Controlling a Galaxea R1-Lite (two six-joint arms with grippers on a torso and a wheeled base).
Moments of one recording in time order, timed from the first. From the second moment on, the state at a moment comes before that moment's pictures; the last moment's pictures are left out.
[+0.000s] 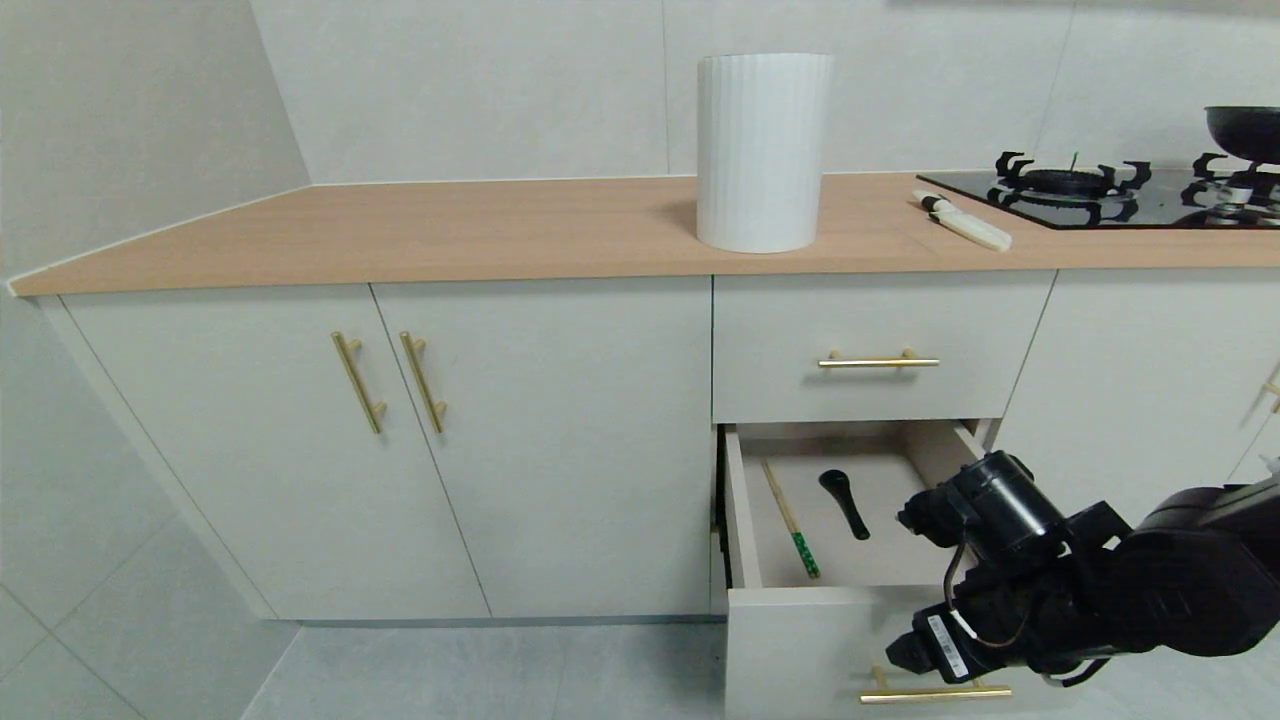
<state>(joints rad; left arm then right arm) 0.00 0.00 0.00 0.01 -0.06 0.02 0.52 1.84 -0.75 0.01 -0.18 0.19</state>
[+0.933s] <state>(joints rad) 0.00 0.00 0.00 0.01 -0.06 0.02 0.44 2.10 -0.90 -0.35 -0.24 0.22</state>
